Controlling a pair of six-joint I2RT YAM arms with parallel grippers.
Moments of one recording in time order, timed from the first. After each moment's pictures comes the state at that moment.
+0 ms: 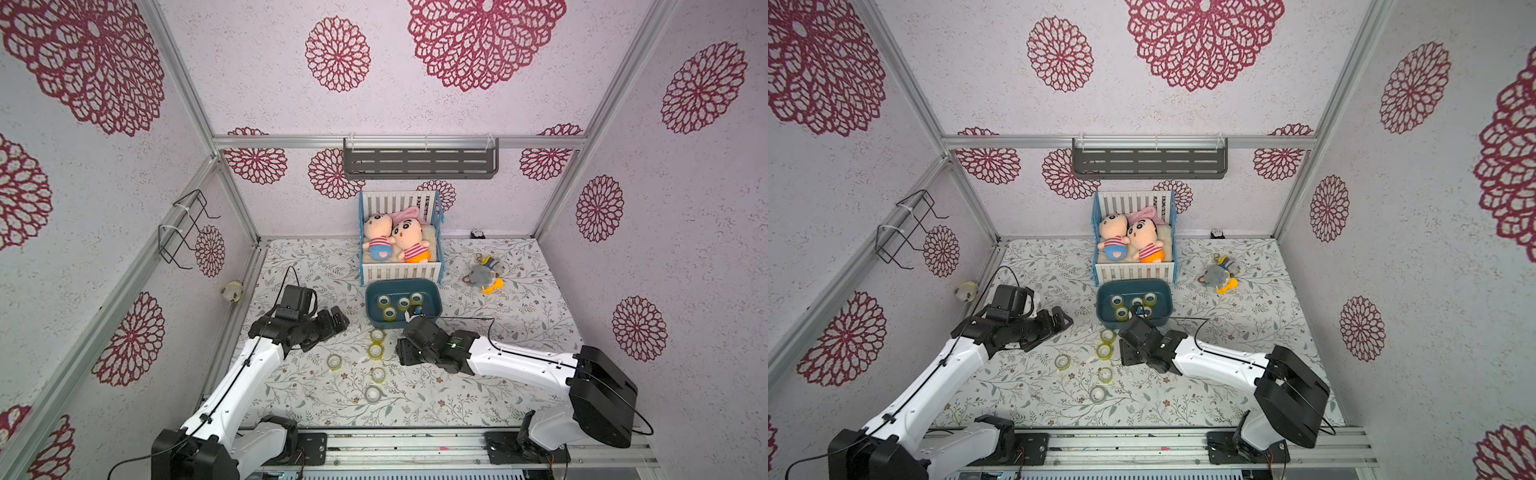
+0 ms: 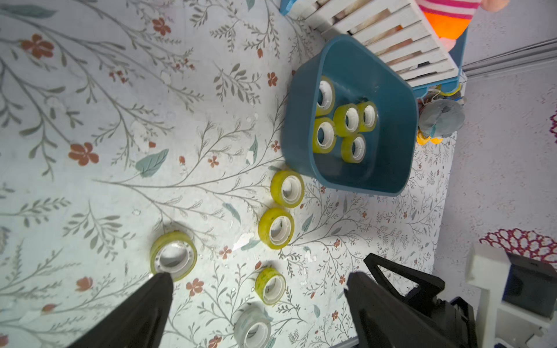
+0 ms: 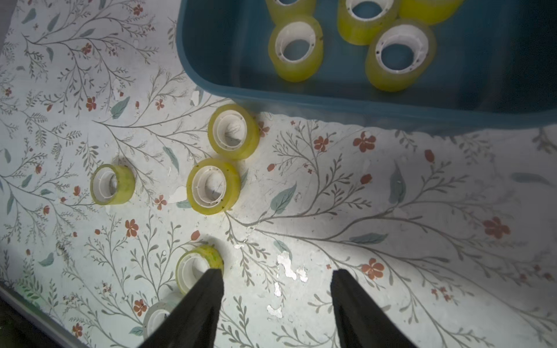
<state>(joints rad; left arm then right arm) -0.22 1.08 0.82 -0.75 0.25 -0.69 0.99 1.51 0.94 -0.40 0.19 0.73</state>
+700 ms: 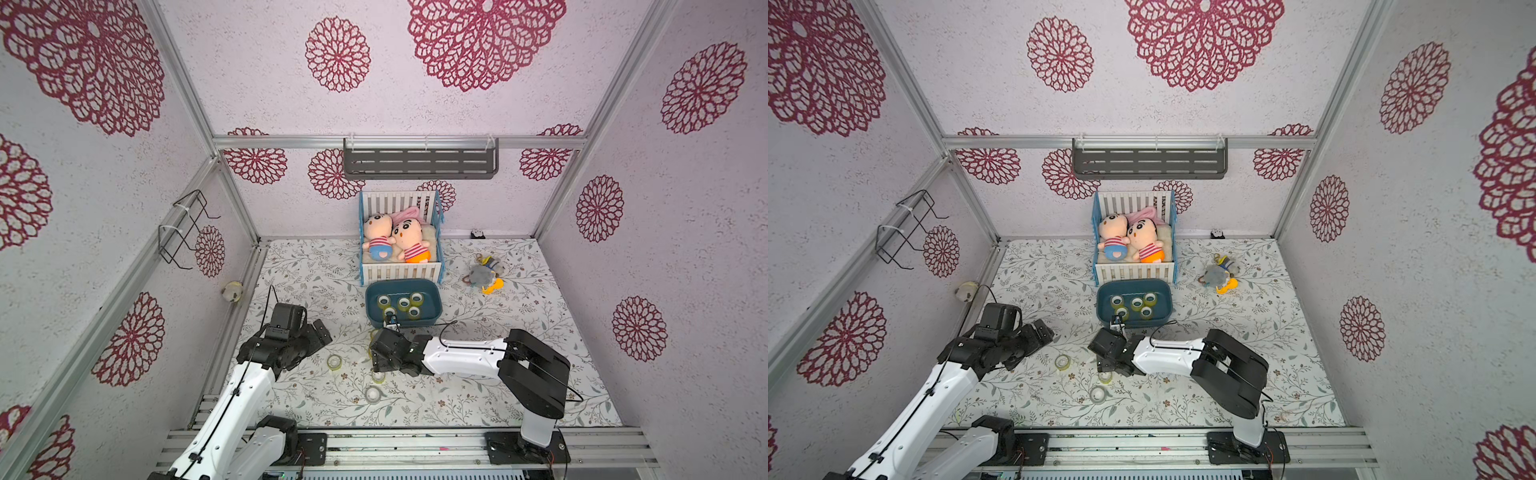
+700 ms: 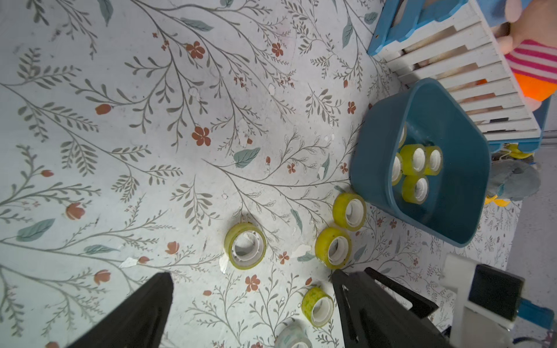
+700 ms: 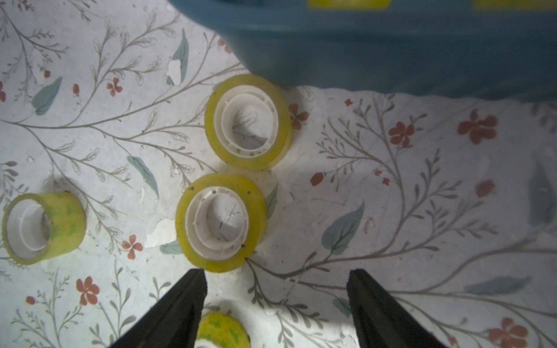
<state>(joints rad) -0.18 0.94 0.73 -0.81 0.07 -0.76 1.06 1.85 1.14 -0.38 0.26 0.85</state>
